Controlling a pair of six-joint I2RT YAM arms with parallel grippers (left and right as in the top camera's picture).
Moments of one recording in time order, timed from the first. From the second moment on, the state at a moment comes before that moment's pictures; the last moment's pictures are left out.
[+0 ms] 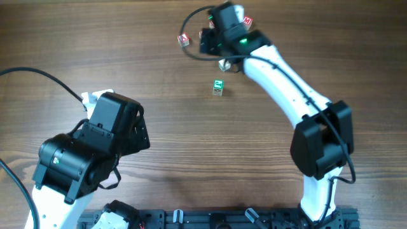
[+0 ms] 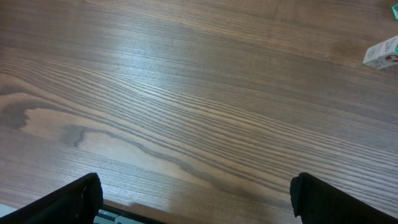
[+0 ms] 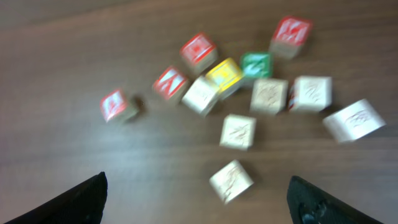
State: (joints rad) left arm -0.43 1.05 1.38 -1.52 -0.37 -0.60; right arm 0.47 2.07 1.80 -0.62 0.16 0.52
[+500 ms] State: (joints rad) left arm -0.43 1.05 1.38 -1.52 -0.37 -0.60; right arm 0.39 2.29 1.80 -0.43 0.08 0.53
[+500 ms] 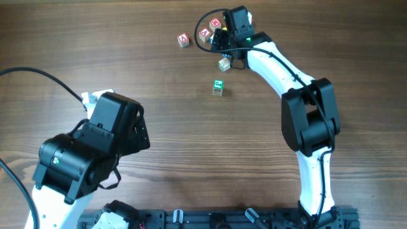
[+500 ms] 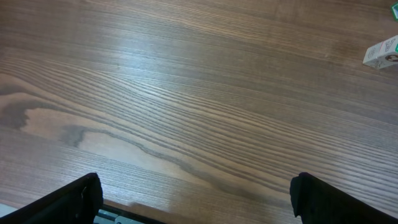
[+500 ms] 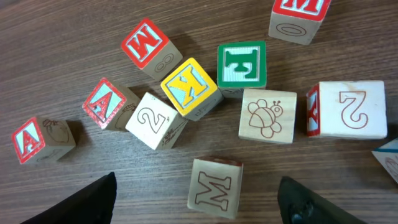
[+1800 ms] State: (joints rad) left arm -0.43 1.05 1.38 -1.52 -0.37 -0.60; right arm 0.39 2.28 1.91 -0.68 0.10 0.46
